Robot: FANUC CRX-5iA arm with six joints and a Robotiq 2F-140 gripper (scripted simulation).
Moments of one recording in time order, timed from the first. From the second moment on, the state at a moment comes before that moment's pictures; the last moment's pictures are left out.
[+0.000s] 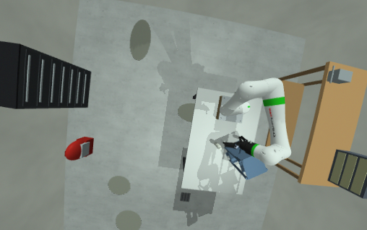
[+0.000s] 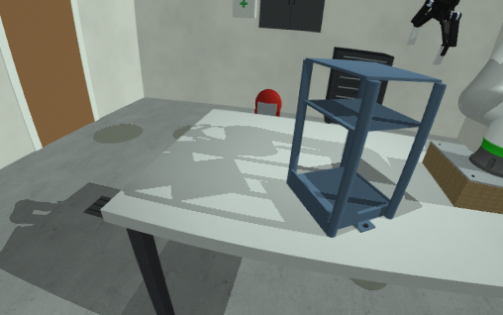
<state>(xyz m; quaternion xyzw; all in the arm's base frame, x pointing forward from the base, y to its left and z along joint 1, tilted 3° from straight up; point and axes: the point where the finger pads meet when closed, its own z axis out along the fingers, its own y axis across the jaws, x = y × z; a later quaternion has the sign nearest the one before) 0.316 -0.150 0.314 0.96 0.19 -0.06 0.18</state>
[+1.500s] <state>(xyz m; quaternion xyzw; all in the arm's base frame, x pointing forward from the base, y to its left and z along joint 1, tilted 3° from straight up) 0.498 -0.088 0.202 0.96 0.28 -0.03 0.00</state>
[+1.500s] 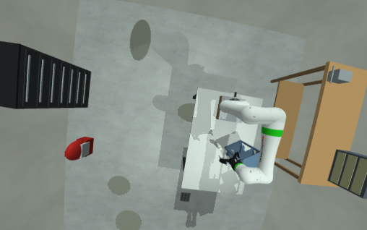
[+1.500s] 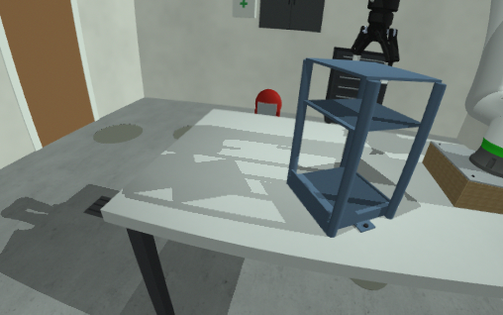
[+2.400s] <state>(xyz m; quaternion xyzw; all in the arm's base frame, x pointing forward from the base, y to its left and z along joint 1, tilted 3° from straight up) 0.498 -0.088 0.200 0.97 0.15 -0.17 -0.08</state>
